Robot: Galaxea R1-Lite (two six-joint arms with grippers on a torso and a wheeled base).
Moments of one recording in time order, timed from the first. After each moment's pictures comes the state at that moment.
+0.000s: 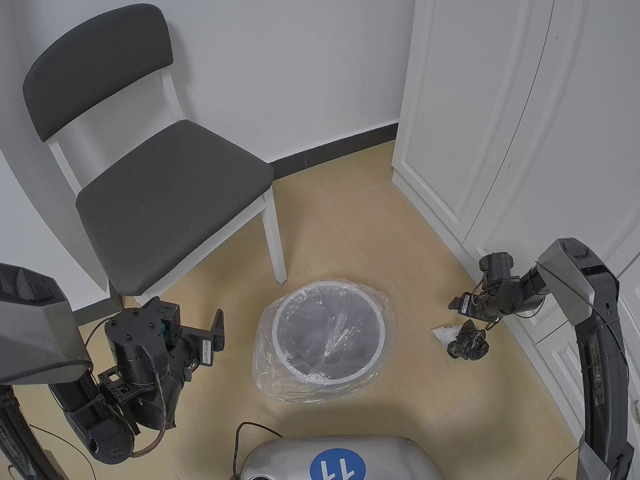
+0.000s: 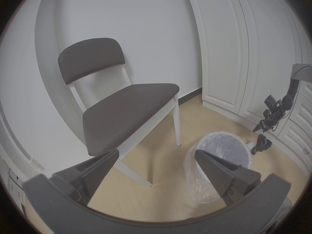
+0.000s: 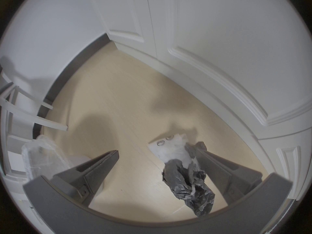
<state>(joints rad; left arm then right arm) -0.55 1.97 -0.22 -1.53 0.60 0.08 0.02 2.68 -1.59 -0.26 -0.04 0.35</state>
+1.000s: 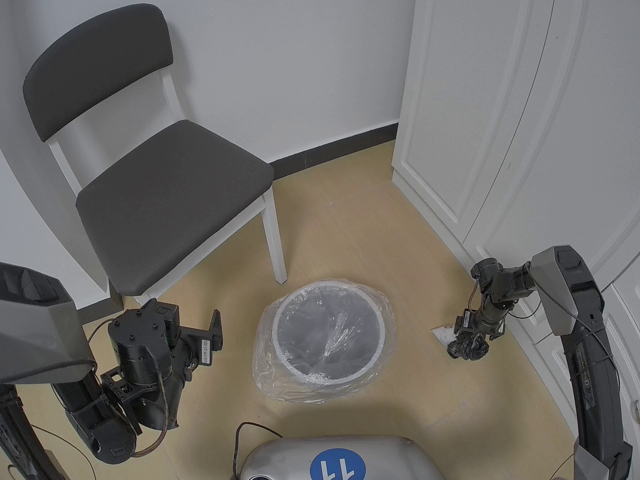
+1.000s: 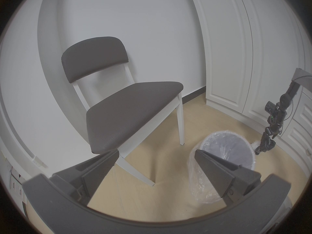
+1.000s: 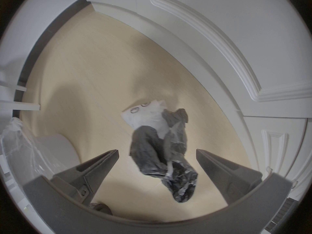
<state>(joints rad) -0.55 1.99 -0.22 -1.53 0.63 0.07 0.02 2.82 -1.95 0.32 -0.14 0.35</state>
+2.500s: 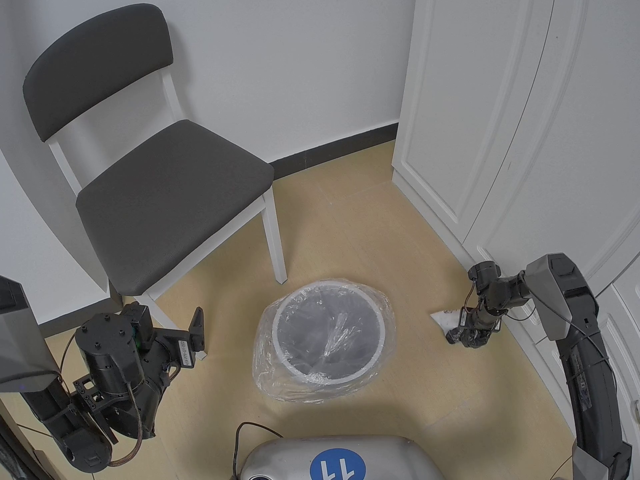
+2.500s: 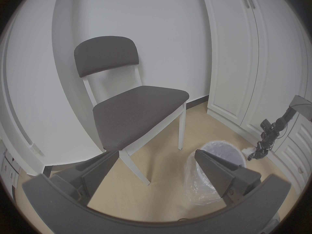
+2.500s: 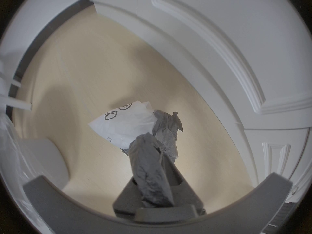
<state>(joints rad) -0.55 1.86 -0.12 -1.53 0.63 -0.03 0.02 2.88 -1.96 0.16 -0.21 0.31</state>
